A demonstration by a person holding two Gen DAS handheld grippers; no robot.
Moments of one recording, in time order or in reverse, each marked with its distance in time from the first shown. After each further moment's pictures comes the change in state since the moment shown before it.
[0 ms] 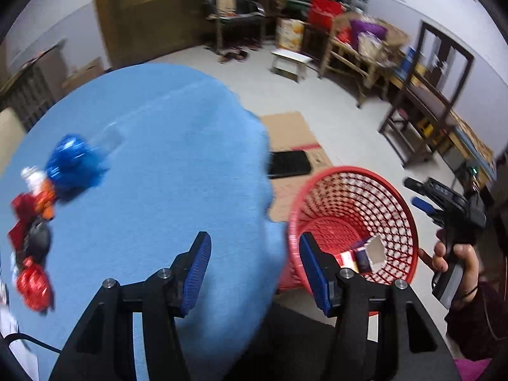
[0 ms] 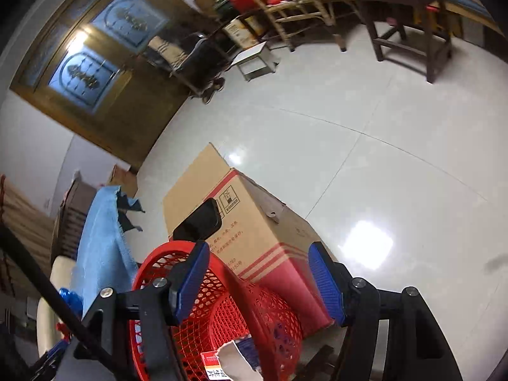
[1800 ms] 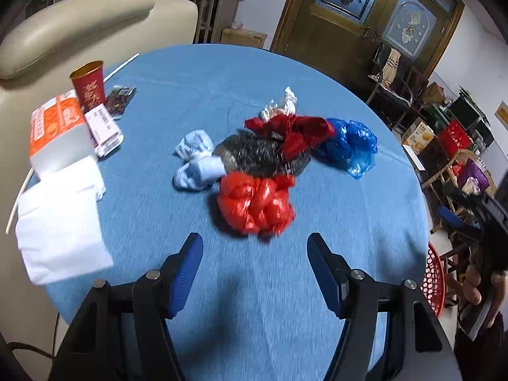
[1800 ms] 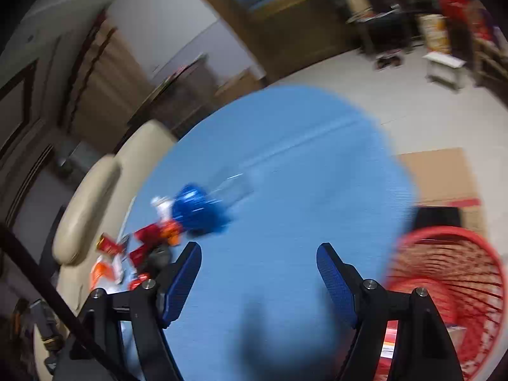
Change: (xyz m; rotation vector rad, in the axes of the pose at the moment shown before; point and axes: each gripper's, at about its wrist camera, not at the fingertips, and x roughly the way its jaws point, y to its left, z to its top) left arm -0.078 0.257 -0.125 -0.667 -0.146 0.209; right arm 0.045 0.377 -0.123 -0.649 0.338 0.420
